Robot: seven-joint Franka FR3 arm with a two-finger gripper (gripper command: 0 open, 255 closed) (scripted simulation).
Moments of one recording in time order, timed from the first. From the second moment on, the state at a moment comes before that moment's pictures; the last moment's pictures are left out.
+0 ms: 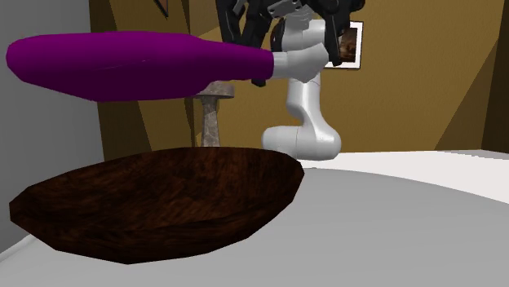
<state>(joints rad) 0.07 -0.34 0.03 -1.95 0.20 1.73 0.09</state>
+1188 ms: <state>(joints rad) 0.08 -0.33 0.04 -2.13 0.21 1.92 0.06</state>
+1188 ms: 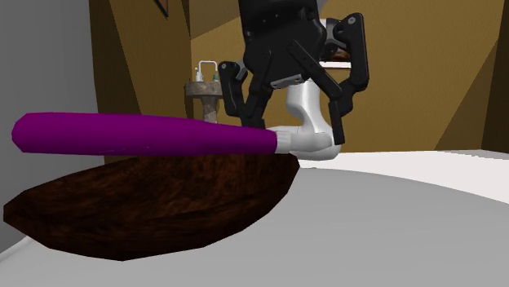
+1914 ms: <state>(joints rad) 0.07 -0.33 0.04 -2.12 0.21 1.91 0.07</state>
